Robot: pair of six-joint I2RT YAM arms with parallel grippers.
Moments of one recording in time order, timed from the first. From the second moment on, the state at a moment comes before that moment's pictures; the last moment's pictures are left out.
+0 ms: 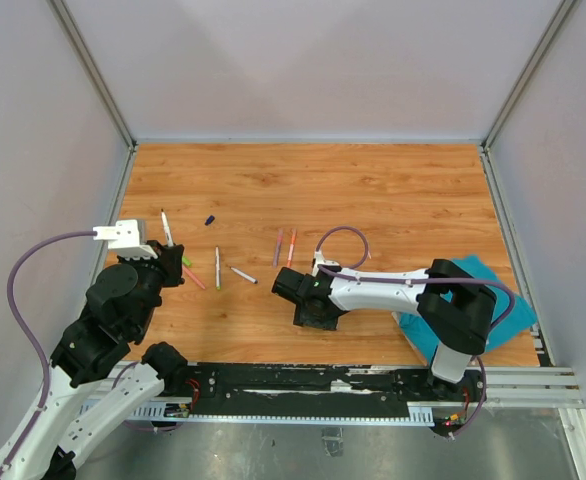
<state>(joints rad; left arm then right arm) -0.62 0.39 0.83 -0.63 -0.54 -0.35 1.15 1.74 1.07 -0.75 0.26 1.26</state>
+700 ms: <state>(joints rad) -0.61 0.38 0.83 -0.63 -0.54 -0.35 1.15 1.60 1.03 -0.71 0.36 1.13</state>
